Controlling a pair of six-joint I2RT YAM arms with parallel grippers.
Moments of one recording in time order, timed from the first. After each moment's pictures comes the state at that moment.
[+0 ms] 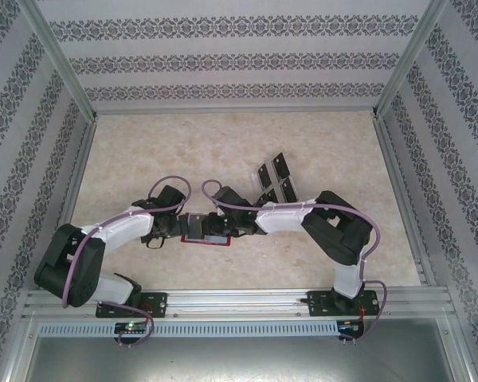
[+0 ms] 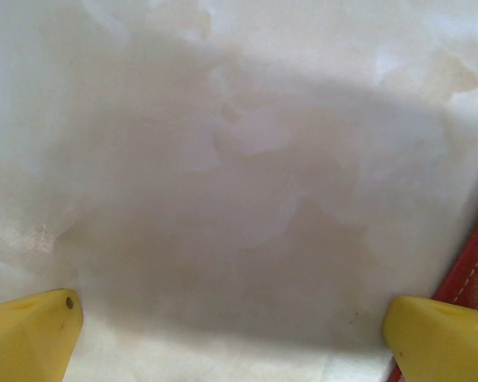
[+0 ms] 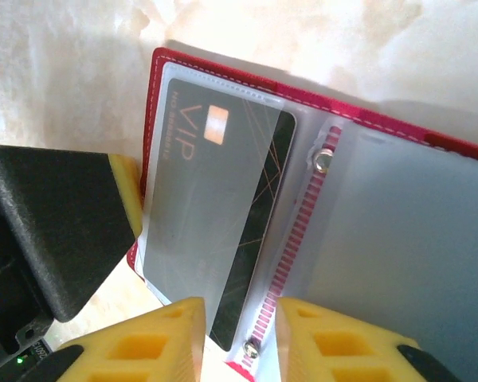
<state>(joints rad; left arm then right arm) -0.40 1.39 0.64 -0.61 -0.18 -0.68 0.93 1.88 1.01 -0.01 -0.31 0.91</state>
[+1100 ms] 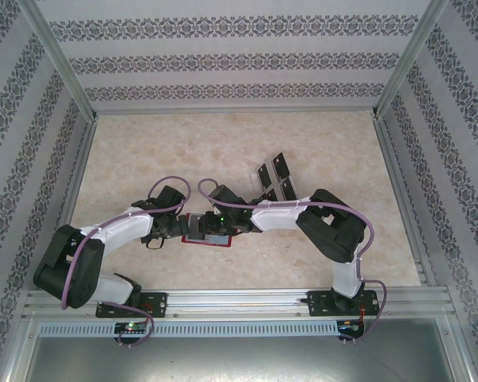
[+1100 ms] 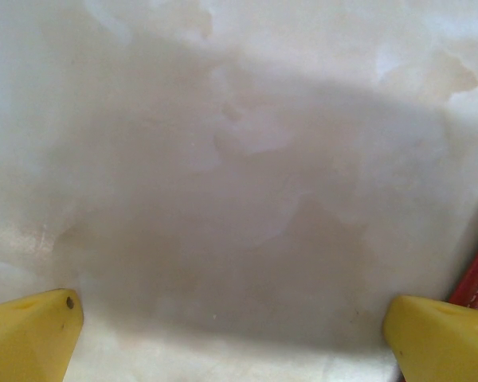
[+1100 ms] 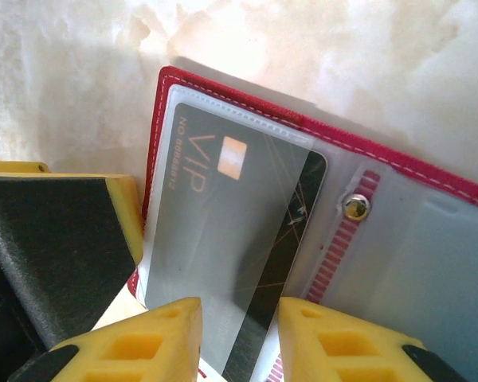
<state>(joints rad) -0.40 1.38 0.63 -0.60 -0.18 -0.68 0.93 1.93 1.07 -0.03 -0.31 0.91</state>
